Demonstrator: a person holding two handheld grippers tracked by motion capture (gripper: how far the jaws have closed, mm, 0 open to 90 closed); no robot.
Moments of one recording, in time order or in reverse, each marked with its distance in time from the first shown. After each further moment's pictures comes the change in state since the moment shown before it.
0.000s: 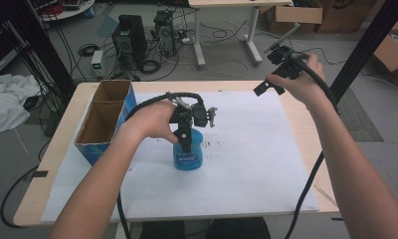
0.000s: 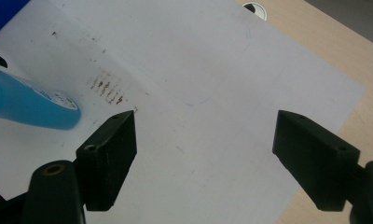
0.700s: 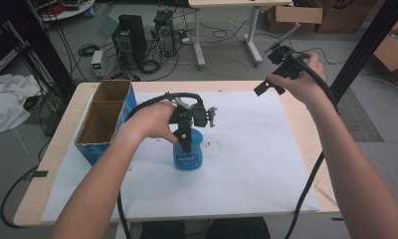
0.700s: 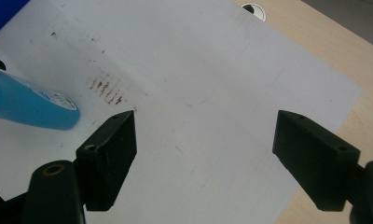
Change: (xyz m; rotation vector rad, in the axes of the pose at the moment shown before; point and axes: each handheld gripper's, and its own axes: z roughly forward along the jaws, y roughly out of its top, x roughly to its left) left arm 0.000 0.000 0.000 -0.004 -0.006 -0.003; right arm 0.000 0.000 -0.001 -0.003 -0.002 0.001
